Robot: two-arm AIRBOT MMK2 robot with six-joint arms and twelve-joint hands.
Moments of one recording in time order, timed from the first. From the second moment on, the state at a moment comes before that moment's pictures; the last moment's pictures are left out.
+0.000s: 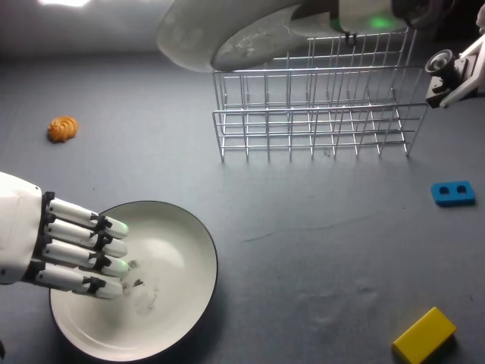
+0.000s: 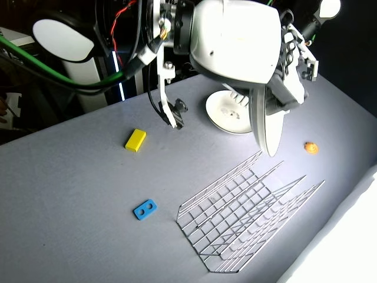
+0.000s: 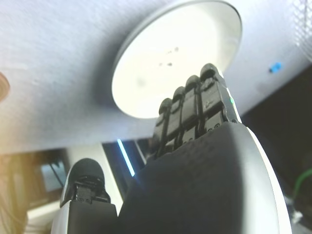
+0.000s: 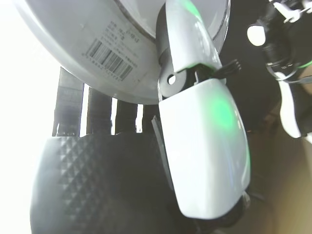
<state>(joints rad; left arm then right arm) 0.81 -0.83 1.37 1.64 -1.02 0.10 -0.05 -0.98 0.92 0.21 0.35 -0.97</state>
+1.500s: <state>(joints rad) 1.03 -0.81 1.27 1.35 -0.72 0.03 -0.16 -1.12 1.22 0.36 0.30 -0.85</state>
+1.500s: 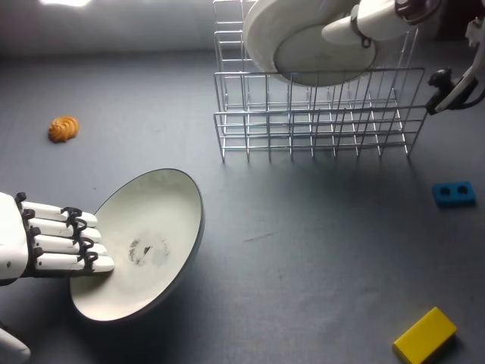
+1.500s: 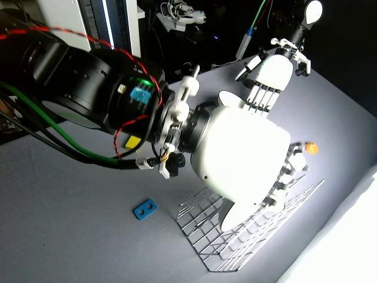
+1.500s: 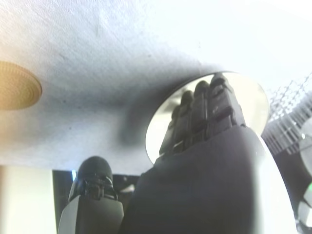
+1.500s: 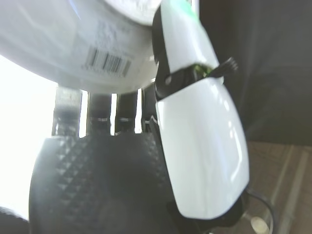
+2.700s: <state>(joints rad) 1.03 -0.81 1.27 1.32 -0.69 0.03 -0.25 -1.18 1.30 0.37 0.34 -0.84</state>
